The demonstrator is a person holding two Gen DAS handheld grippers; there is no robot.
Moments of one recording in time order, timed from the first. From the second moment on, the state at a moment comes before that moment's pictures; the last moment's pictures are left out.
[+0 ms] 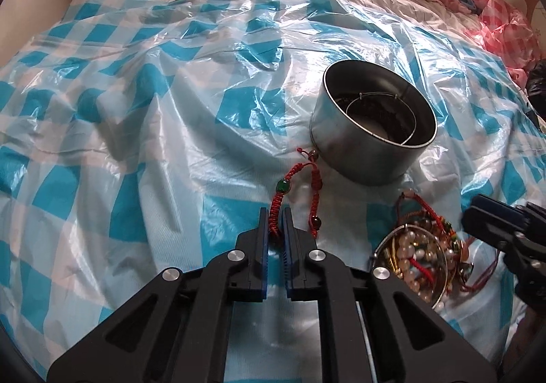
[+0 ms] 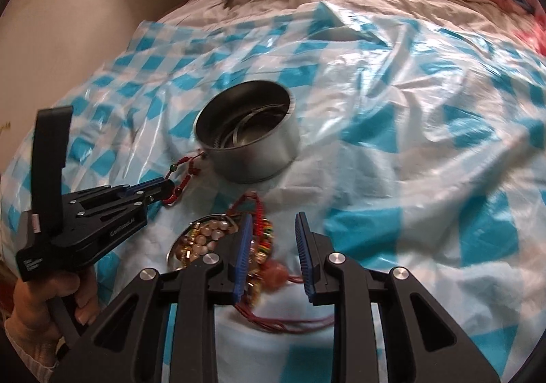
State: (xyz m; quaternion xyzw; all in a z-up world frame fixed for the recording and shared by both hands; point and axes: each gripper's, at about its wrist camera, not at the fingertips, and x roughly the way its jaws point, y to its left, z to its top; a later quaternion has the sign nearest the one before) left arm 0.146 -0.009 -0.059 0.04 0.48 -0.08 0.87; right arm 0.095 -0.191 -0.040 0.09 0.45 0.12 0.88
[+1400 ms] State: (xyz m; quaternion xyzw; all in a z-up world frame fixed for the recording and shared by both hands) left arm 0.125 0.001 -0.032 0.01 0.44 -0.10 0.89; right arm 0.102 -0.199 -0.028 0.15 0.42 0.15 0.88
